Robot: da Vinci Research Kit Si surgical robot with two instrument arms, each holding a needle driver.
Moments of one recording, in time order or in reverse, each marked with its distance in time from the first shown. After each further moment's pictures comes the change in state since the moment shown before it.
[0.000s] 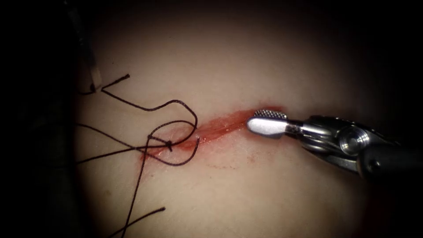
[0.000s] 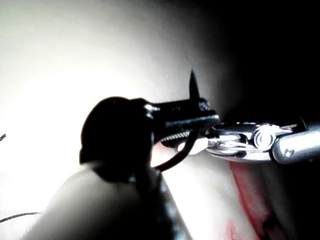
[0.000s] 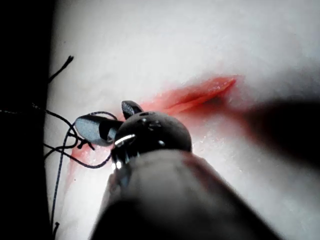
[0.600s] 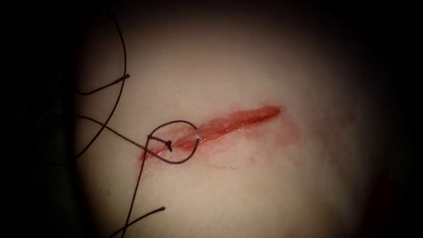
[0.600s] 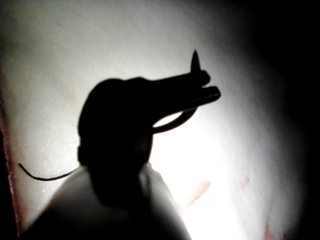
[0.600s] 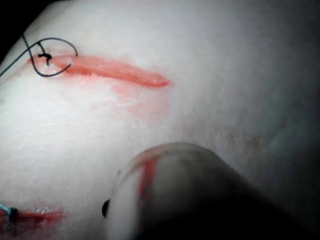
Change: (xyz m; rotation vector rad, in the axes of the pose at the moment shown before) right arm 0.005 0.003 -0.024 0.136 -0.848 -0.480; left arm 0.011 0.001 -0.014 0.334 0.324 0.287
